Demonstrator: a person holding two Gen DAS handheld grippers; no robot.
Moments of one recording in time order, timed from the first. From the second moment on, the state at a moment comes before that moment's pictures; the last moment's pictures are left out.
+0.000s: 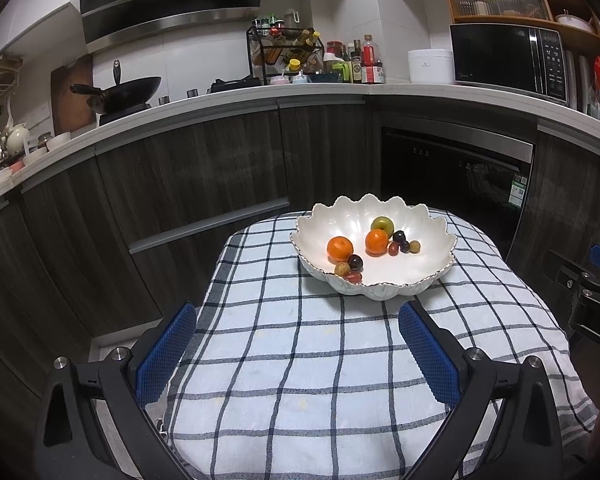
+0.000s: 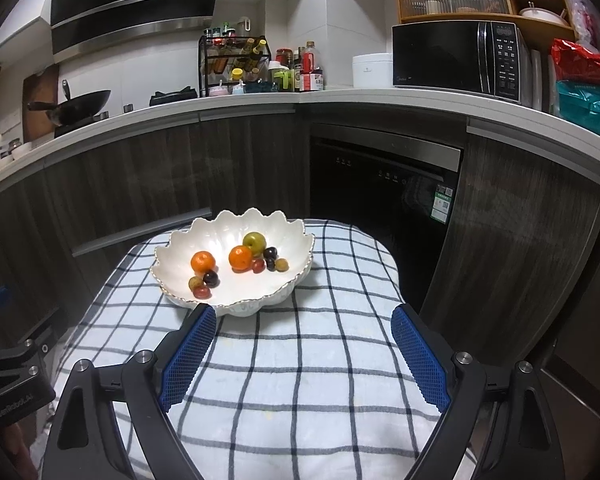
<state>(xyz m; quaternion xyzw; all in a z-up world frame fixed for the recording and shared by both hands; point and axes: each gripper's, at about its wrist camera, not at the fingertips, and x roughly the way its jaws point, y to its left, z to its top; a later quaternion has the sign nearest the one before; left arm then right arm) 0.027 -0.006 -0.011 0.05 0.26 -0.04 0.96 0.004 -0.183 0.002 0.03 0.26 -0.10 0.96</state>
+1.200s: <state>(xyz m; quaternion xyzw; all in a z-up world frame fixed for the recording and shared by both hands) 0.025 -0.010 -0.011 0.06 0.26 -0.04 0.96 0.005 -0.184 0.001 0.04 0.26 -0.10 0.96</state>
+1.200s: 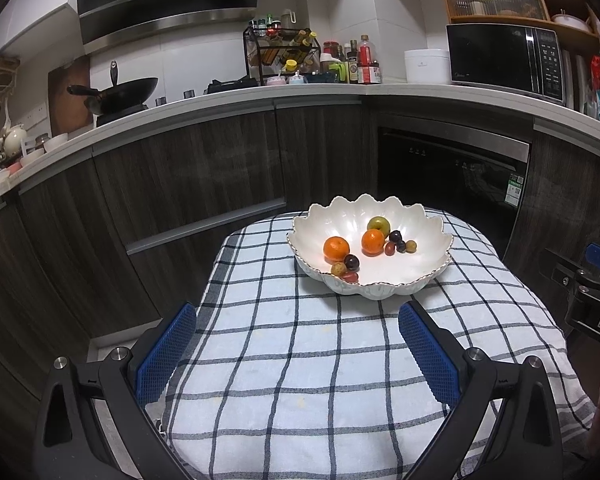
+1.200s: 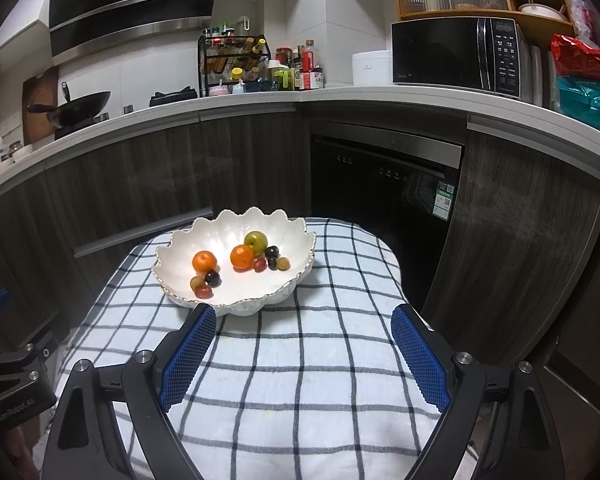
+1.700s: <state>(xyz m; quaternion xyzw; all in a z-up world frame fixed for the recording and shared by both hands) 0.025 -0.010 -0.010 0.05 0.26 -0.04 0.96 0.004 -0.181 0.004 0.04 0.26 -0.10 0.96</state>
